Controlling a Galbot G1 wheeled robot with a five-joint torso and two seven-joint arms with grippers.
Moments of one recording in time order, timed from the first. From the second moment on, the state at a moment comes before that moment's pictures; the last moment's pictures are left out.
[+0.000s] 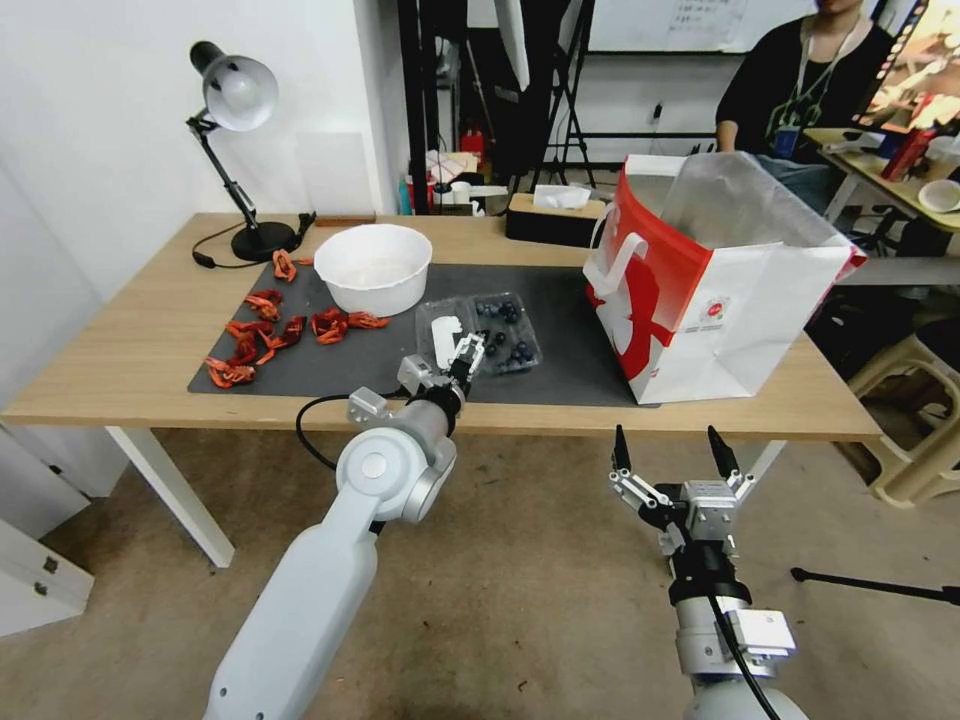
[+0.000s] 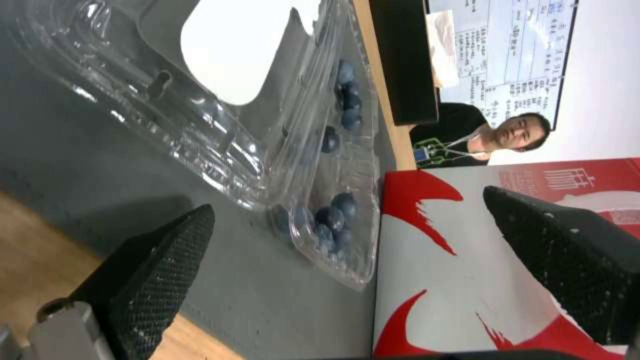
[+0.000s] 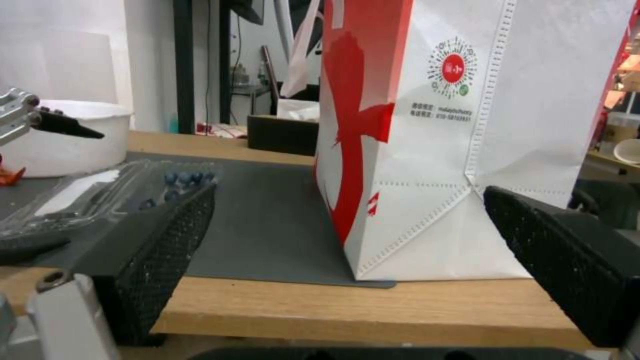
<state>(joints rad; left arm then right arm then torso) 0.92 -1.37 -0.11 -1.87 -1.64 0.03 -0.65 -1.73 1.21 0.29 2.30 0.00 0.08 0.46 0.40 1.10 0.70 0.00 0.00</state>
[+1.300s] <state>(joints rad) 0.89 -1.30 0.07 -1.79 -0.99 -0.17 -0.28 -1.73 1.23 0.29 2.27 -0.02 0.10 0.45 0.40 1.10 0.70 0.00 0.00</state>
